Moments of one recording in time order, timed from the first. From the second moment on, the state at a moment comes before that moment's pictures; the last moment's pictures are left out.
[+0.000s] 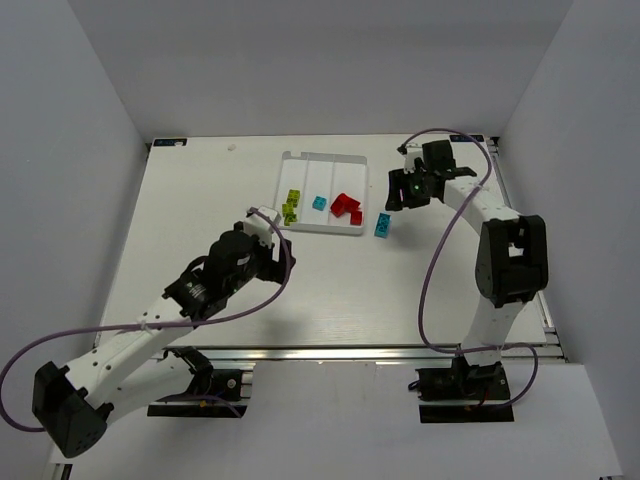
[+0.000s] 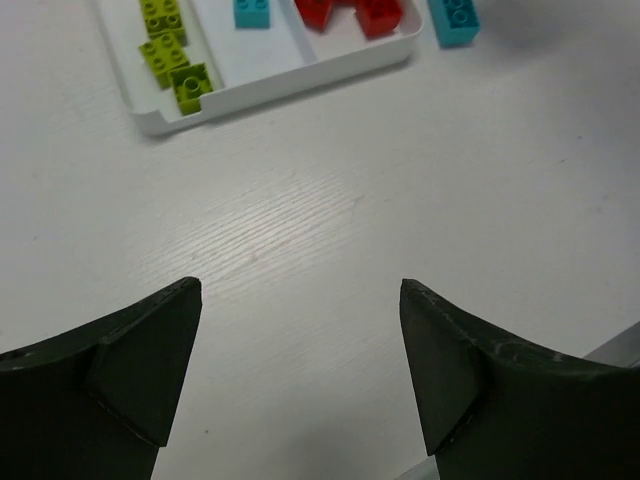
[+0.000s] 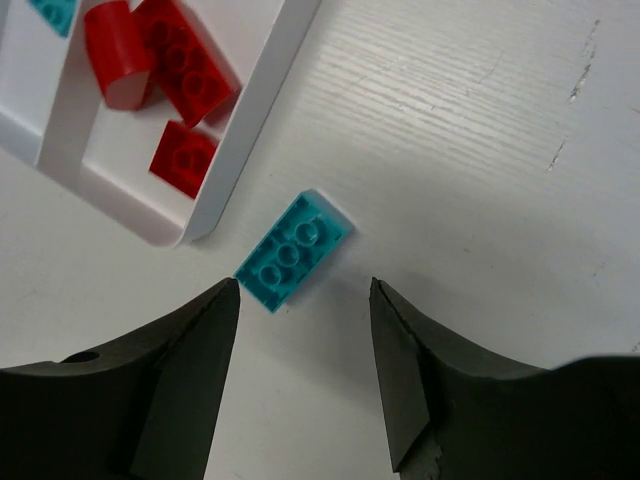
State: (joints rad) left arm -0.72 0.92 0.73 -0.25 -0.15 -0.19; right arm 0.18 1.84 1.40 -0.46 -0.38 -0.08
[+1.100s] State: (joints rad) left arm -0.72 0.78 0.69 -0.30 -0.25 -0.16; right arm 0.34 2.07 1.51 -0.48 0.04 0.23
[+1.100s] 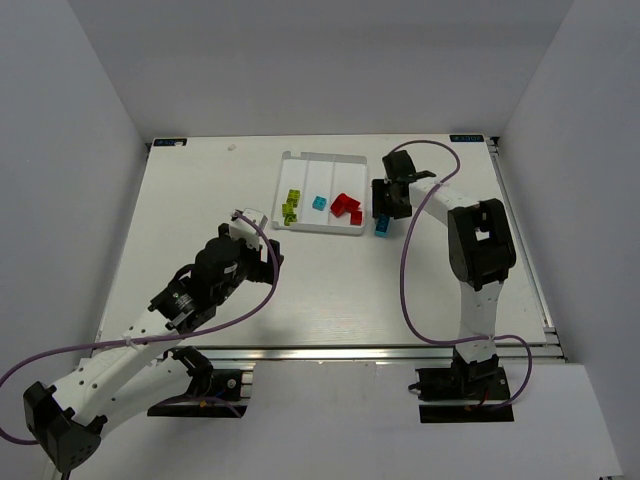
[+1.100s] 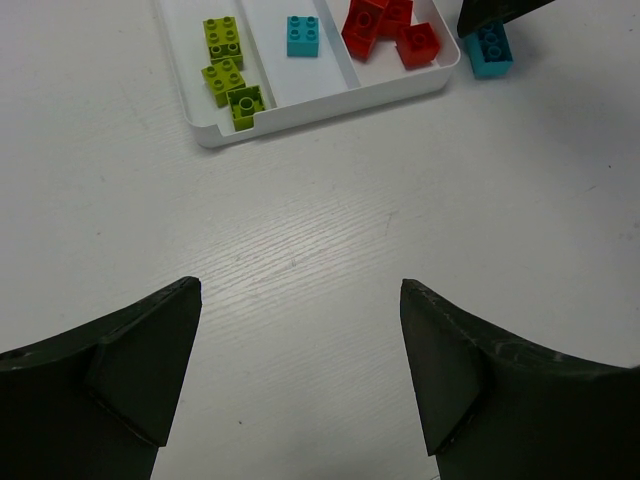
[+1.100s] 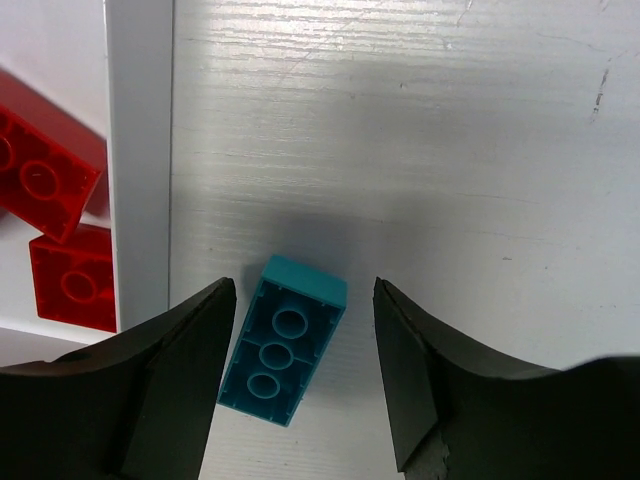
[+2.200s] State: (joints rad) left arm -0.72 0.78 0.69 -0.30 -0.28 -0.15; right arm 0.47 1.99 1.76 -0.45 -0.23 0.06
